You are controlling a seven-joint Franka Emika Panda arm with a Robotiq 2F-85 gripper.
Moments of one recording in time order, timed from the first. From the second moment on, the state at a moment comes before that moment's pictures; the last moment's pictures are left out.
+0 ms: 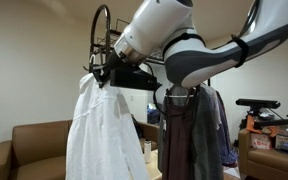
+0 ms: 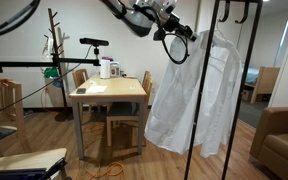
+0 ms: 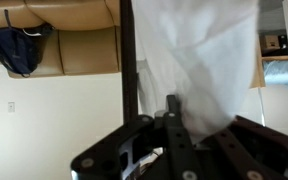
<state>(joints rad) 0.46 0.27 0.03 -1.55 -1.16 2.52 1.46</state>
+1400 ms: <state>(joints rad) 0.42 0.13 0.13 -1.83 -0.97 2.47 1.43</state>
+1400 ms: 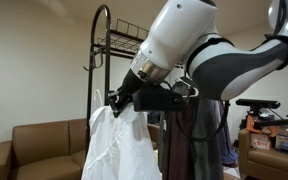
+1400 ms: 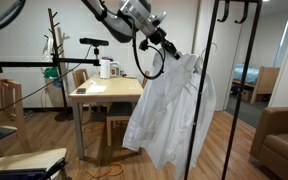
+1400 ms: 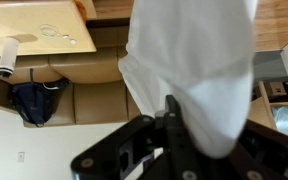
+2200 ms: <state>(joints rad) 0.37 -0.08 0.21 -2.03 -0.69 2.46 1.17</state>
